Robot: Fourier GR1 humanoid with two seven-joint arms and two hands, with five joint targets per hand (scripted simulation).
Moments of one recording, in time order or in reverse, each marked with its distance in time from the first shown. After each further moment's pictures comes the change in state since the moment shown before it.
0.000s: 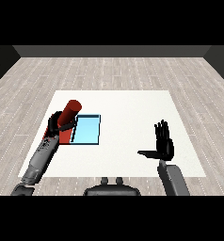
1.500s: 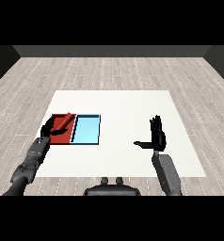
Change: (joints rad) left arm -0.301 0.025 0.135 0.968 -0.057 -0.274 -0.087; right arm -0.178 0.057 -0.054 0.288 0.020 0.038 -0.095
